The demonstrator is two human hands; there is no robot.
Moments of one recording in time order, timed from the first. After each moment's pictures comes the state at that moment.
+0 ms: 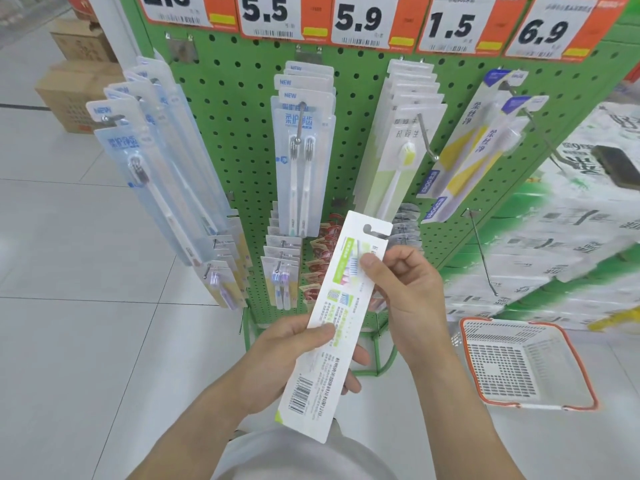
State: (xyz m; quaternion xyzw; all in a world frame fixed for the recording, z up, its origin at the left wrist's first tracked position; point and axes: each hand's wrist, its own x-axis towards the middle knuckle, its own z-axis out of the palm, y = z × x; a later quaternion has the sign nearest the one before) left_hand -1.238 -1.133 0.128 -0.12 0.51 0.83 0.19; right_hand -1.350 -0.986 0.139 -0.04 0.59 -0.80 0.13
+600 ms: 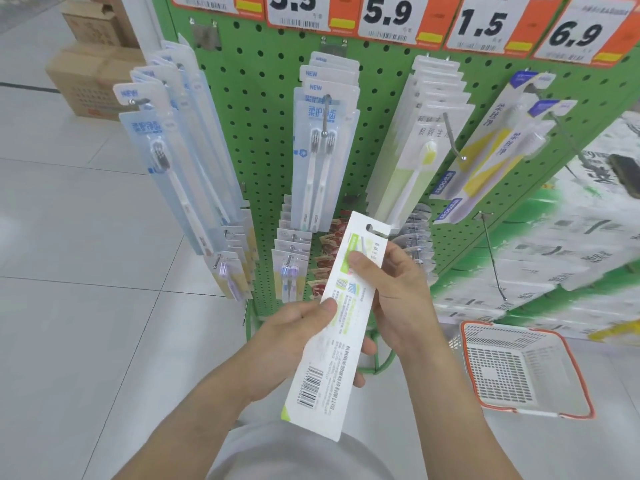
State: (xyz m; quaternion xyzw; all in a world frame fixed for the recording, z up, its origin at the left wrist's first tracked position) left_hand -1.236 -1.143 0.136 -0.10 0.52 0.83 0.18; right_hand -1.350 -1.010 0.137 0.01 0.60 -0.77 0.22
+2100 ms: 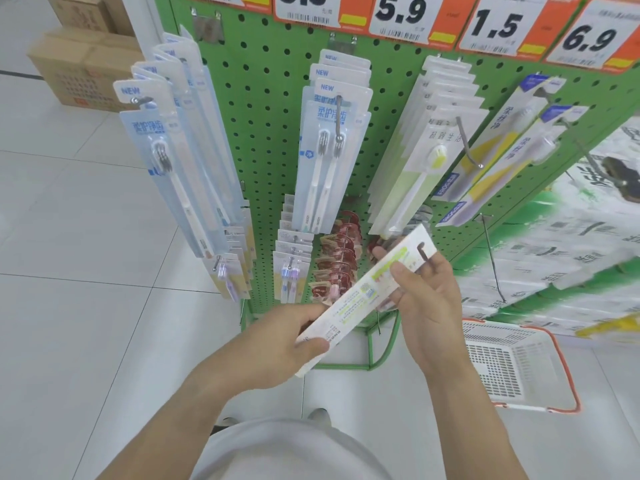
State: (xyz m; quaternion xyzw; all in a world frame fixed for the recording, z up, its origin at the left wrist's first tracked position) left_hand -1.248 -1.172 0.112 -0.03 0.85 0.50 0.16; right_hand -1.349 -0.990 0.135 -0.01 0.57 -0.81 0.13
